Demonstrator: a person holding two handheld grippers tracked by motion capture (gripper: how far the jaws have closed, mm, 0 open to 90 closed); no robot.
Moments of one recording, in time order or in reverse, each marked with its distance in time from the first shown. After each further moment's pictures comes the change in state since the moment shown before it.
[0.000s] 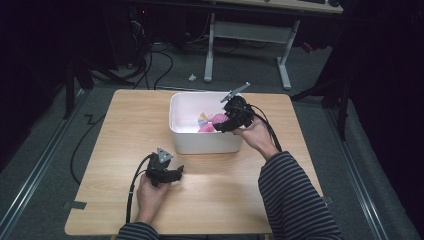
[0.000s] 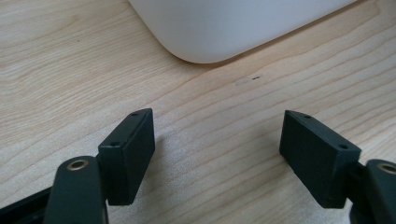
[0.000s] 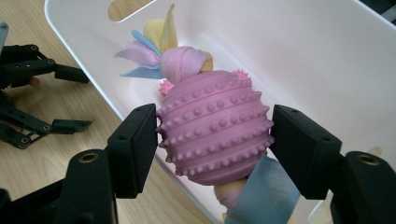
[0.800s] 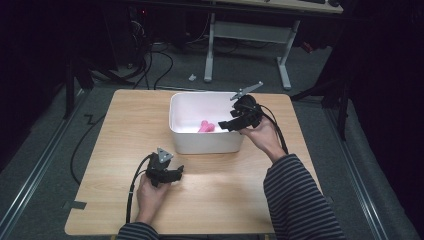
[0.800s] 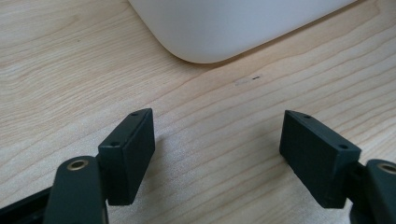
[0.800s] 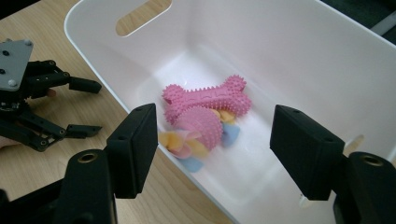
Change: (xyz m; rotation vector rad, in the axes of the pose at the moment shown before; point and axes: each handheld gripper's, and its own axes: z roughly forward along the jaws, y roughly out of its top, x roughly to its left) left arm 0.000 0.000 0.000 -0.002 0.000 -0.001; right arm -0.009 -0.014 -0.023 -0.082 0.020 0.047
